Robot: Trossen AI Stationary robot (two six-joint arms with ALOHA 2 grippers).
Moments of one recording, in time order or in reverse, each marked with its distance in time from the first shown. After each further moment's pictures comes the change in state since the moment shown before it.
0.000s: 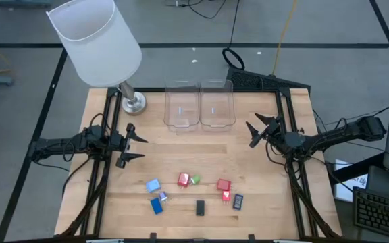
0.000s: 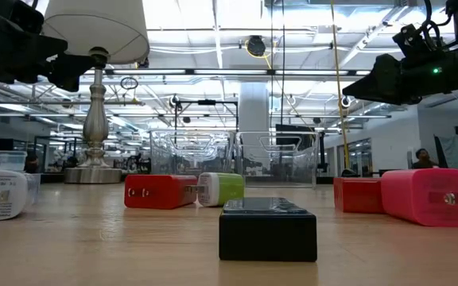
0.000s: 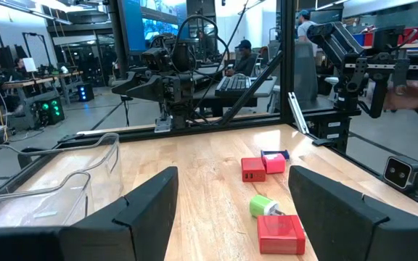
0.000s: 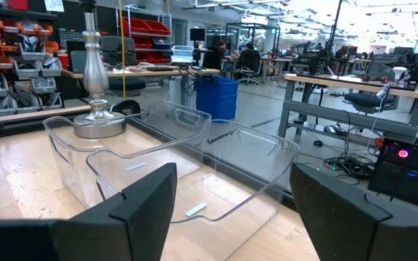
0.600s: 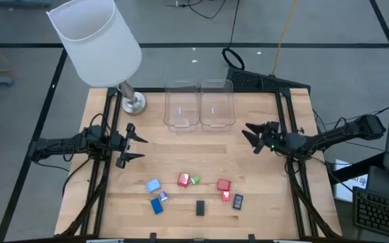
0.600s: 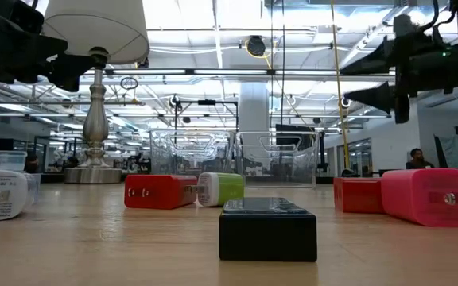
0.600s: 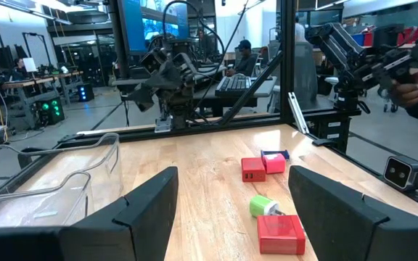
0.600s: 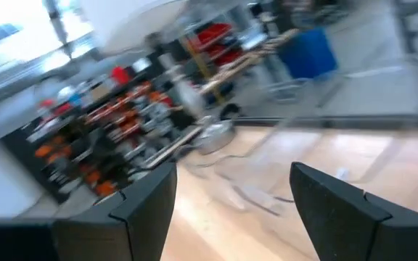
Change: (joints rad) left arm 0.000 0.000 0.000 0.000 0.000 0.000; right arm 0.035 -0.017 0.000 0.030 -0.300 0.548
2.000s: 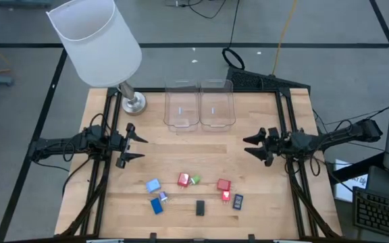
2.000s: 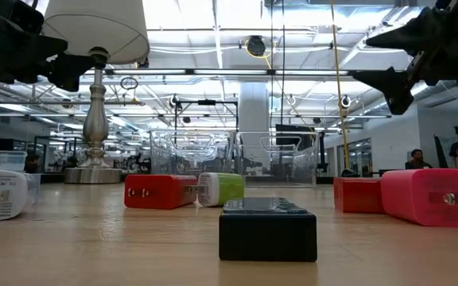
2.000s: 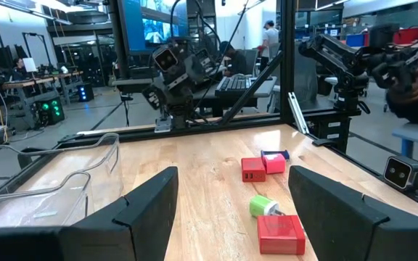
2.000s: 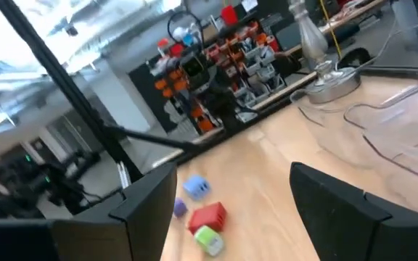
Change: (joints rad) left arm 0.000 0.000 0.000 0.000 0.000 0.000; right arm 0.013 -0.240 0.000 -0.263 -0.403 0.020
